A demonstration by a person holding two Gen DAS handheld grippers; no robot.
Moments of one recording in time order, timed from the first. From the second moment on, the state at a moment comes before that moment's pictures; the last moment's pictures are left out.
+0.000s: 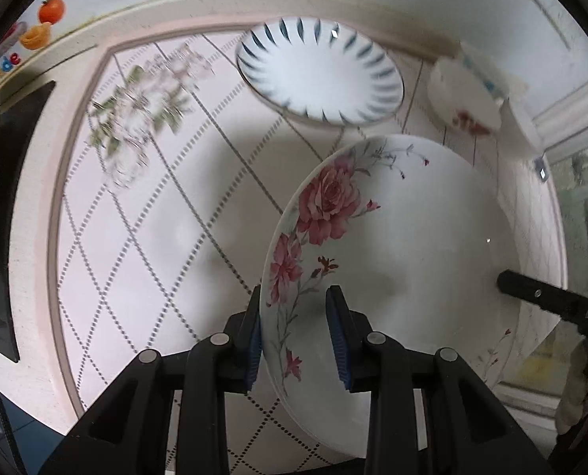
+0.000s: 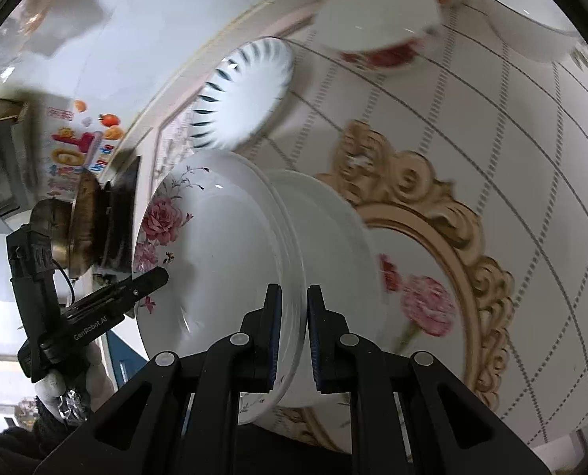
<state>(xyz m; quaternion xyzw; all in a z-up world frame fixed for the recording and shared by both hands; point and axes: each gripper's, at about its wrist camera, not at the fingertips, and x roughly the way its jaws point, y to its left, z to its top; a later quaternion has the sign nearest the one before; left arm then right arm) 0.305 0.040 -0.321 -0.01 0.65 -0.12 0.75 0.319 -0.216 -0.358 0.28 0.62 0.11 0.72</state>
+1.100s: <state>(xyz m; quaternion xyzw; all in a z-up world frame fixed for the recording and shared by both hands) 0.298 0.010 -0.360 0.06 0.67 -0.09 0.74 0.322 -0.204 -0.383 0.23 0.66 0.10 0.70</state>
